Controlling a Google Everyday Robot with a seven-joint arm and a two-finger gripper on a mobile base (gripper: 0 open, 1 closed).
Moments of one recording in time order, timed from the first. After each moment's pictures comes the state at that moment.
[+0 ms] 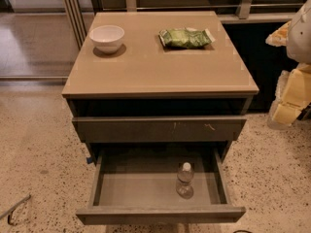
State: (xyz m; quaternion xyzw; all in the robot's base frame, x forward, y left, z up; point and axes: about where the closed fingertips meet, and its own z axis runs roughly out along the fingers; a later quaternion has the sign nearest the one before) arm 0.438 -0.217 0.976 -0.60 0.78 -0.03 0.16
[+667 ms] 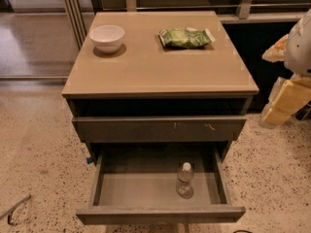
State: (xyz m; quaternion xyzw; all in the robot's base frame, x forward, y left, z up) arm 0.441 -0.218 0.958 -0.59 0.79 -0.03 0.17
